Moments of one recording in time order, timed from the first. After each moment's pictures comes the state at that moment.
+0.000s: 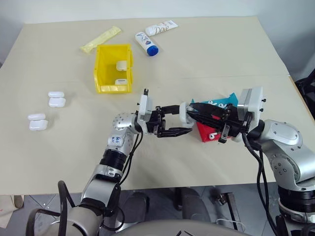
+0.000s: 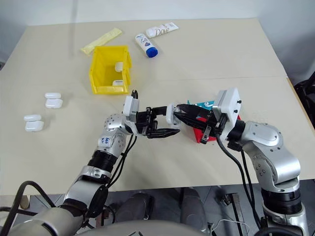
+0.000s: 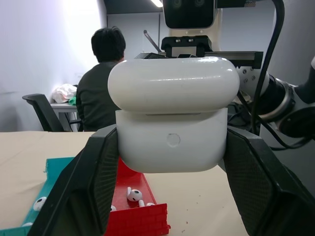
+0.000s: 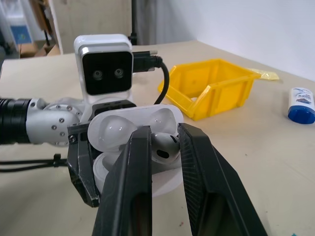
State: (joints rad) left arm -0.64 0.05 -0.09 0.49 -0.45 -0.16 -1.35; right arm -0.24 -0.63 -0.10 -0.50 0.63 0.48 0.86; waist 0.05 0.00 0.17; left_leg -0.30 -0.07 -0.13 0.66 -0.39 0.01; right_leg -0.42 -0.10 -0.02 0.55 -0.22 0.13
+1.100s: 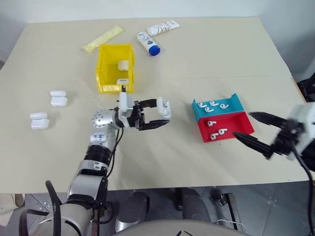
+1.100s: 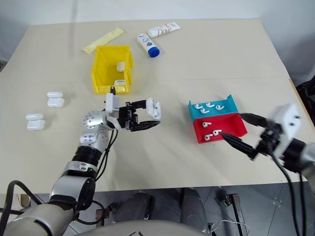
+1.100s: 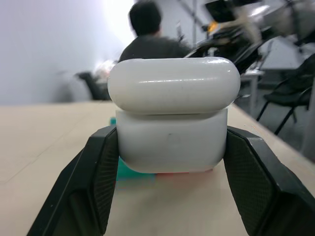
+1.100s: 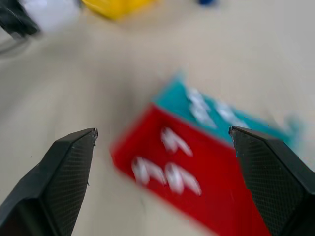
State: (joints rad) left arm -0.66 0.22 0.02 0.64 -0.42 -0.29 -1.37; right arm 0.27 -0.82 -0.68 -0.51 0.67 0.63 0.93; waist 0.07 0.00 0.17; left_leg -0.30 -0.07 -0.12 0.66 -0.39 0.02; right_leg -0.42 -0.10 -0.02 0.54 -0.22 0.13
